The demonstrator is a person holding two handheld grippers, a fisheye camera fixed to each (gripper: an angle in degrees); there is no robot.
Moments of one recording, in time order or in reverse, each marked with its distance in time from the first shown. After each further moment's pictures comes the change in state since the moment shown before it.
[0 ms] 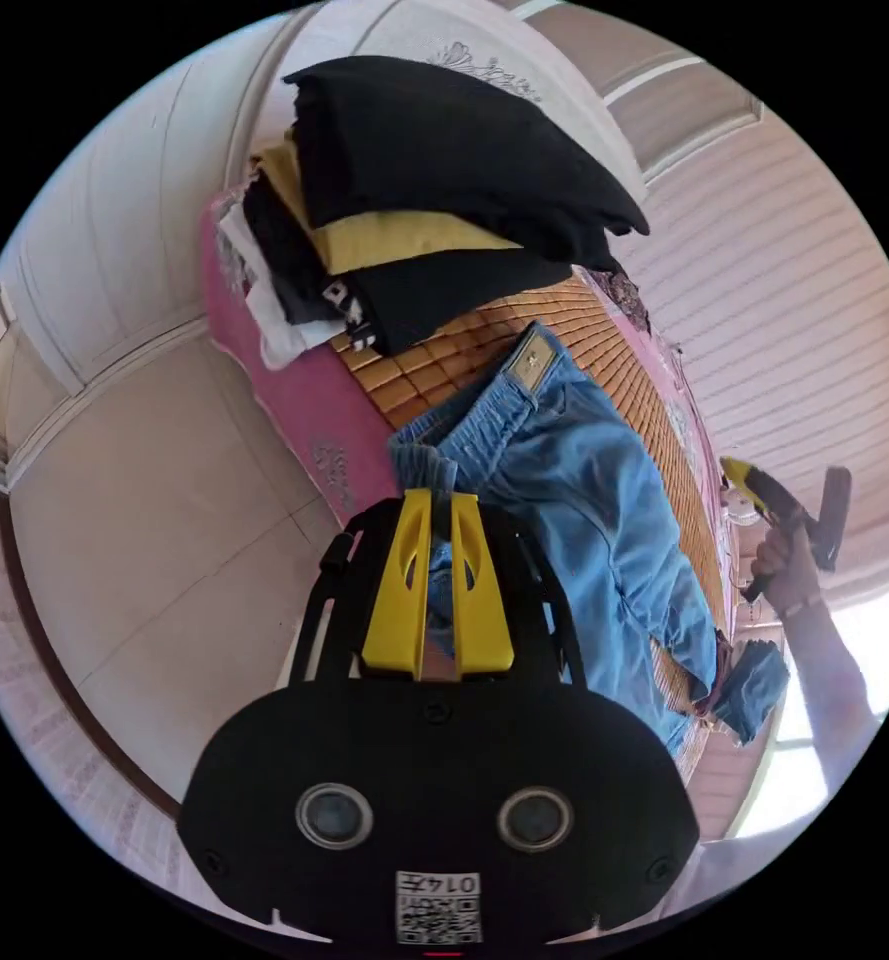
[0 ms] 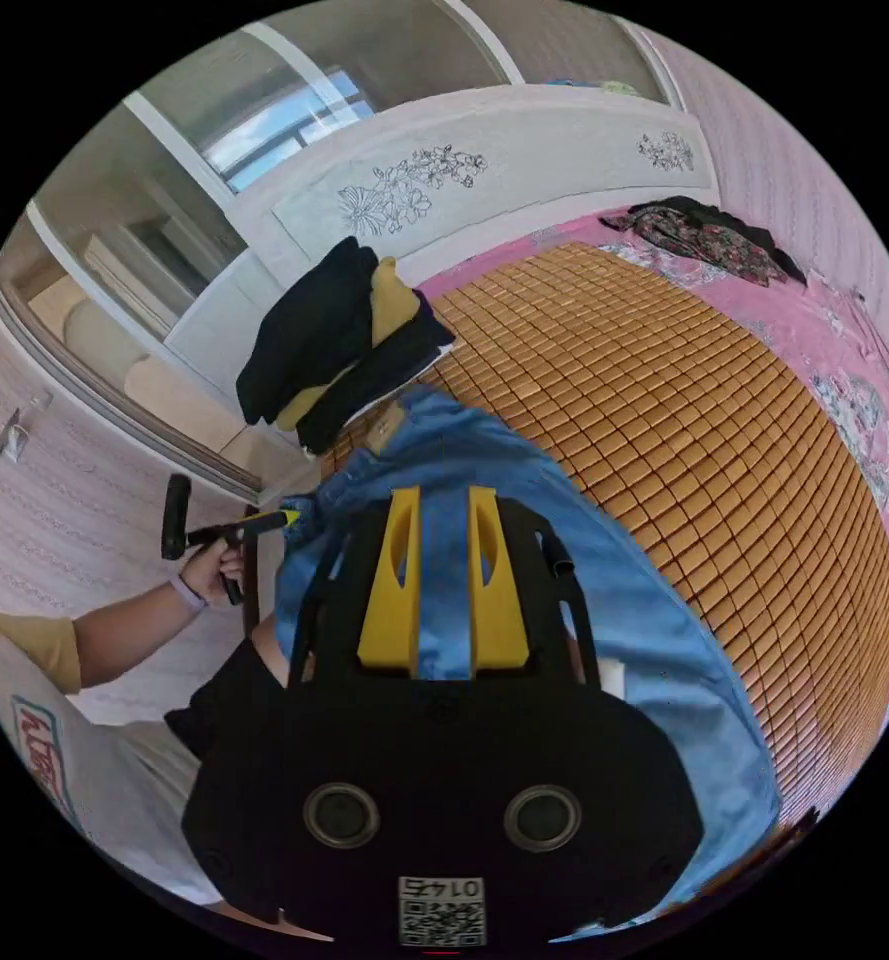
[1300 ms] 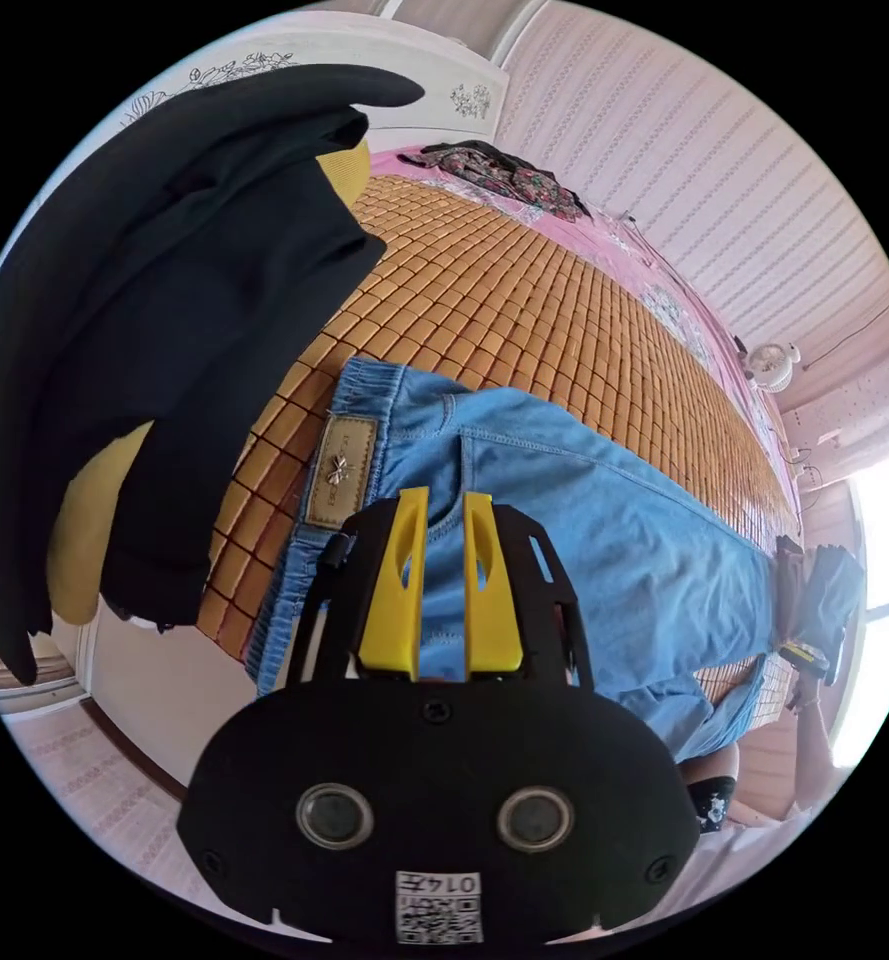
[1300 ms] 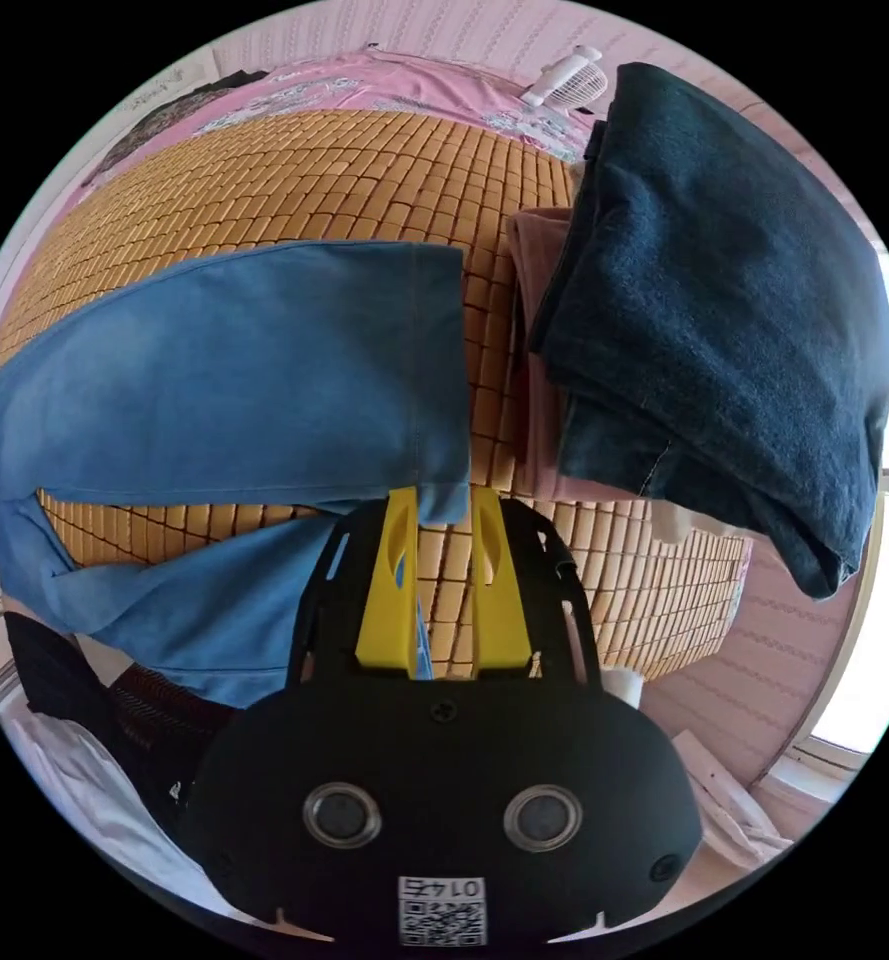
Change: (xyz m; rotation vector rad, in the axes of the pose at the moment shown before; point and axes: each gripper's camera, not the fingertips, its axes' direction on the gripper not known) left arm 0.188 -0.154 0.128 -0.162 -0.150 0.418; right arm 0.302 0.352 -0.218 -0.341 0.727 0.880
